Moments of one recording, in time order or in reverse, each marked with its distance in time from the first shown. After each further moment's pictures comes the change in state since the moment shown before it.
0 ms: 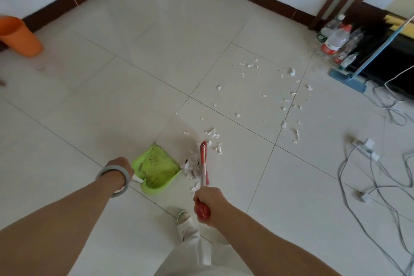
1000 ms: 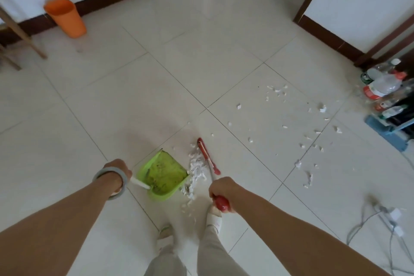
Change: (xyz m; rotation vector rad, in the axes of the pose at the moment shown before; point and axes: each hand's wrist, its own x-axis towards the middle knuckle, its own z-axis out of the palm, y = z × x) left_hand 0.034 0.050 -0.027 -0.103 -0.111 -0.210; right_hand 0.035 -0.176 -0.049 -0.703 0.005 -0.074
